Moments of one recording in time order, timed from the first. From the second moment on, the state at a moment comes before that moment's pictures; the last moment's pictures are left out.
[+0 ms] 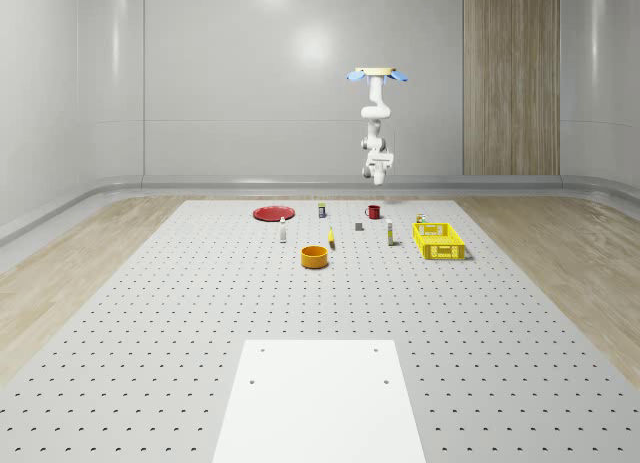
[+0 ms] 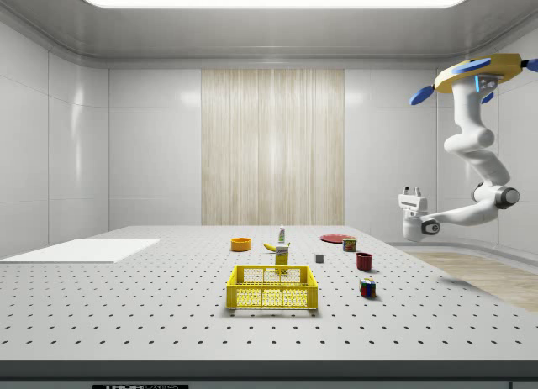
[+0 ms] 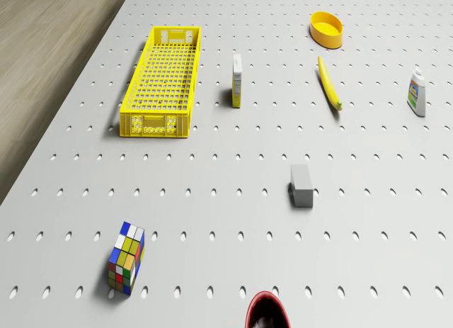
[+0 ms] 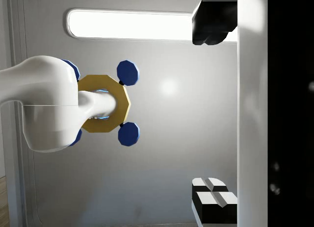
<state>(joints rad) -0.02 -0.72 0.04 -2.06 -0.04 1.39 0.79</state>
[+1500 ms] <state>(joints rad) -0.76 -0.94 1.12 -2.85 -1.86 1.25 1.38</state>
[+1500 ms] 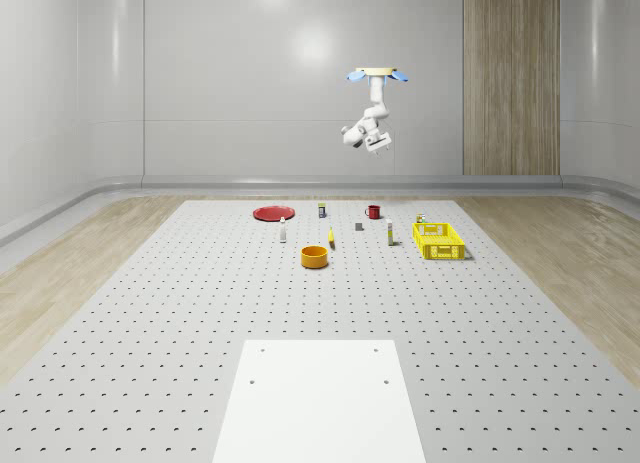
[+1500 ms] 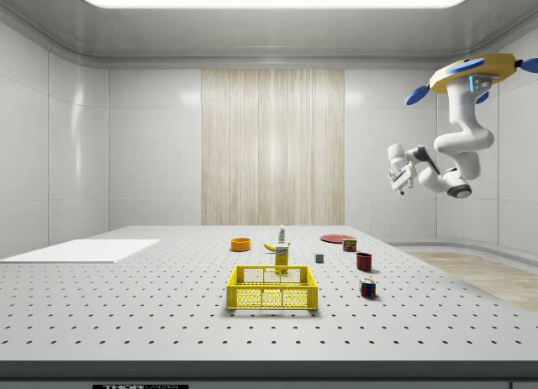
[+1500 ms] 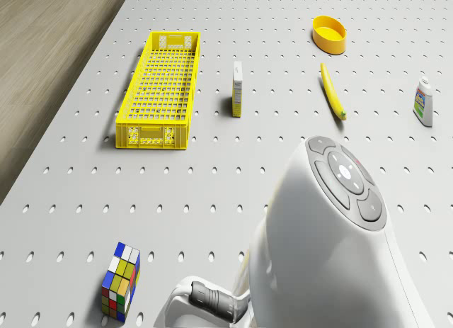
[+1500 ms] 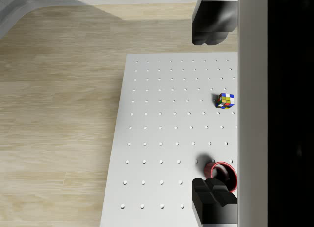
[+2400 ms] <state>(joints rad) -1.04 -1.08 1.26 -2.90 -1.98 1.18 1.57</state>
